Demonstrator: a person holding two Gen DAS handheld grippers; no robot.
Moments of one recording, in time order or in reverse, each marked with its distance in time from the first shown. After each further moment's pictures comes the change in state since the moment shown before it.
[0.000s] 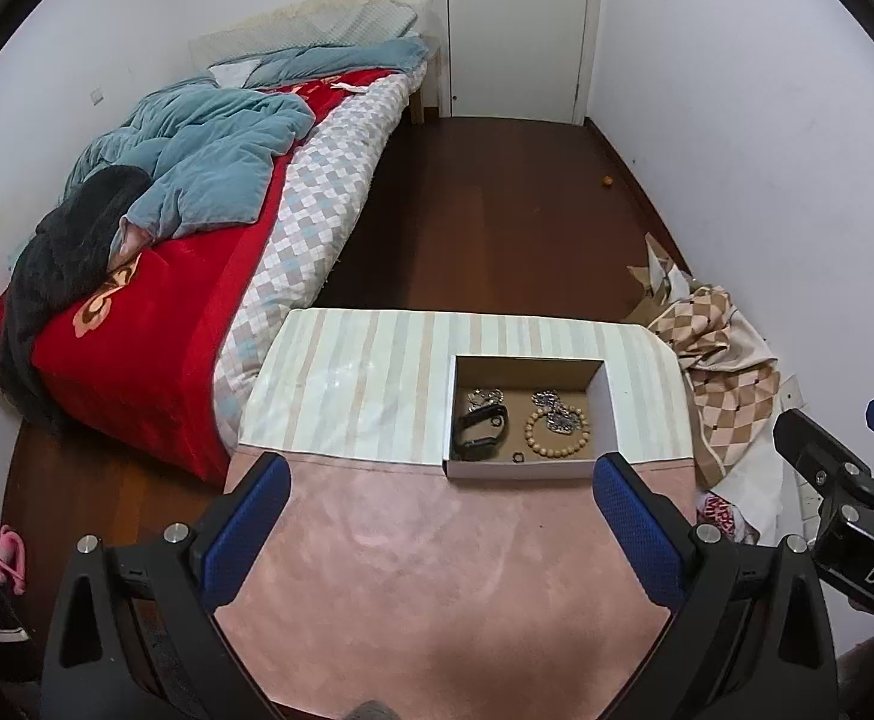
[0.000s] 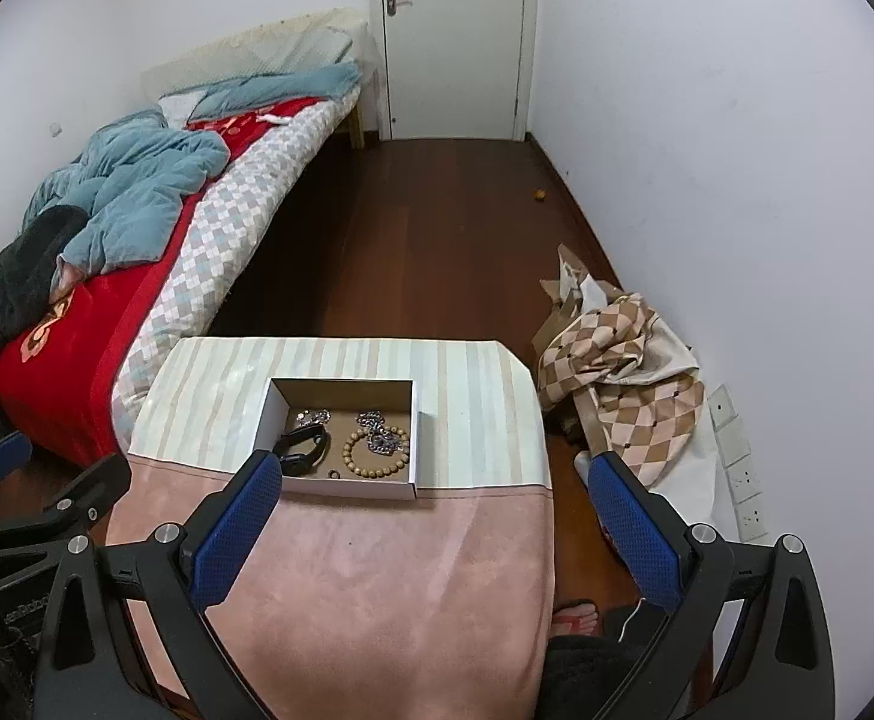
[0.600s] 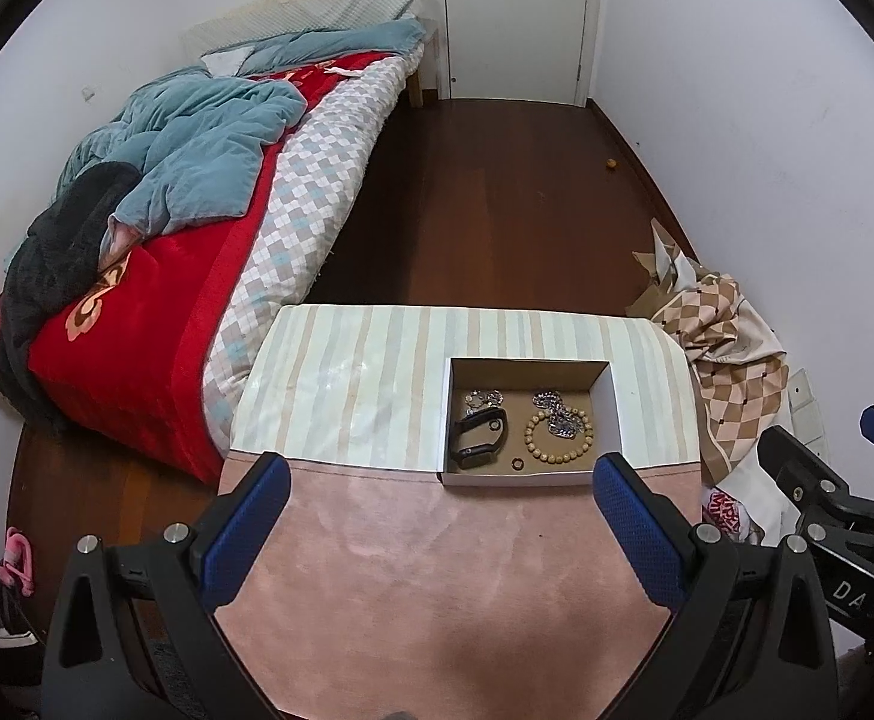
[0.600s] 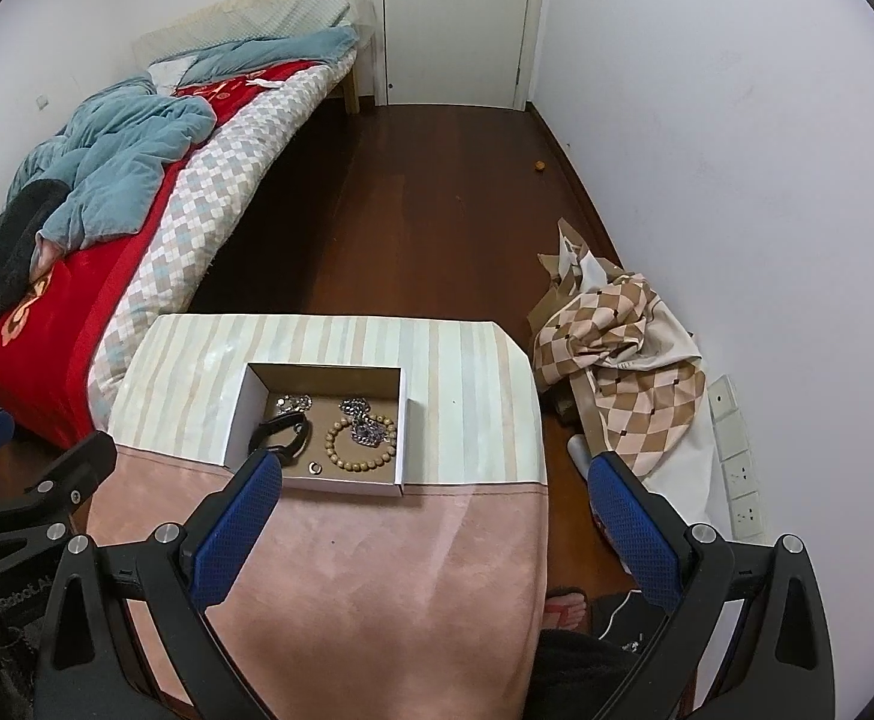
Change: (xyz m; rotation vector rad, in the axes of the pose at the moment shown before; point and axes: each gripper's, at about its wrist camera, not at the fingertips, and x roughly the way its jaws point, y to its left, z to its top) left arm 0.021 -0.009 0.018 0.012 0.043 0.003; right arm 0.036 0.003 0.013 -0.014 0.077 -0.030
